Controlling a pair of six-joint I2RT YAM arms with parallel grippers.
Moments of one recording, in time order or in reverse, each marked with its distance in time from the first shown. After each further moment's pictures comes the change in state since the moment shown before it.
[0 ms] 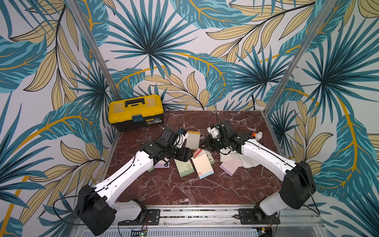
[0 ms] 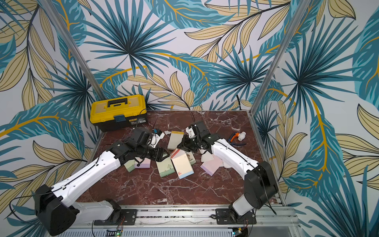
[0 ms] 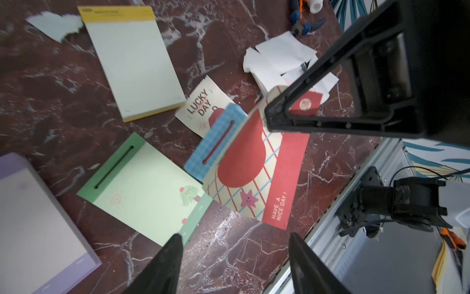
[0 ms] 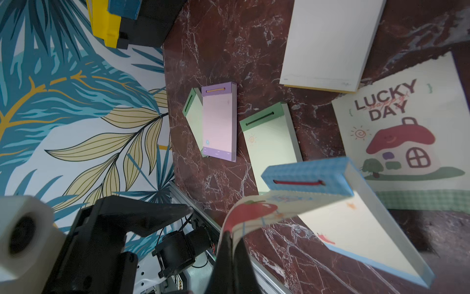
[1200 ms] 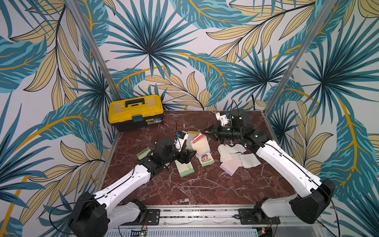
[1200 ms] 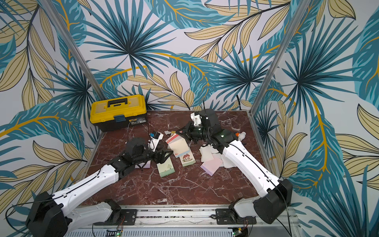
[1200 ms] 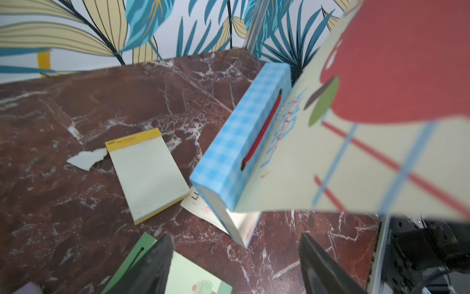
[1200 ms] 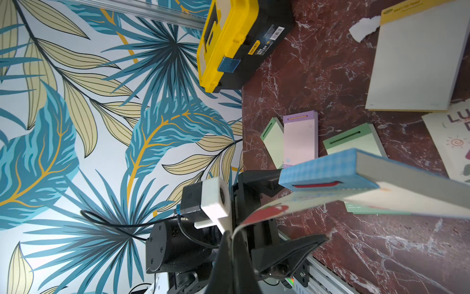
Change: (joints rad) left arm 0.006 -0.128 -0.316 0.698 -0.100 0.111; right arm -0.002 -0.177 0.172 0.063 0.020 0.325
